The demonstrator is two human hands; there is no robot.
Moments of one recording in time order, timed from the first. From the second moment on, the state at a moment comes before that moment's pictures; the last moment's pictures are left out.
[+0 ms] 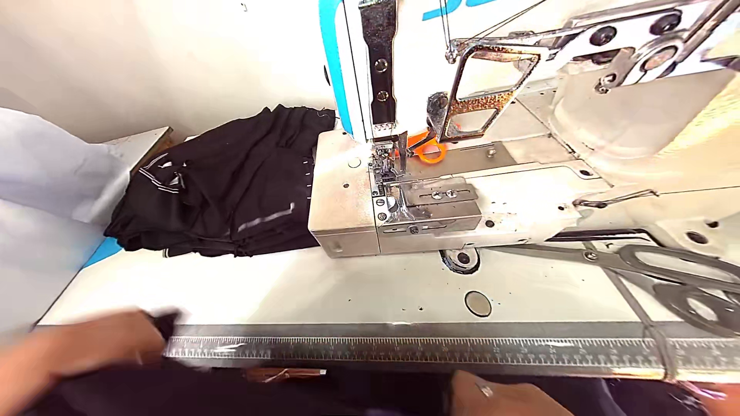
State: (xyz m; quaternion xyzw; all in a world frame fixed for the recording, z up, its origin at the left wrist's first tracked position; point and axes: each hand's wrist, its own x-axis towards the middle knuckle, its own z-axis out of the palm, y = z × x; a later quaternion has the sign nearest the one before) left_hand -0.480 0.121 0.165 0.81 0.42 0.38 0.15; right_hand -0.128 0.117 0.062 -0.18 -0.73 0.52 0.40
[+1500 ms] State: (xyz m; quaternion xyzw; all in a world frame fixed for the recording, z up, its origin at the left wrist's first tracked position) left_hand -0.358 0.092 0.026 0.70 0.44 0.55 0.14; right_hand -0.213 0.142 0.006 -0.34 -0.74 0.23 0.53
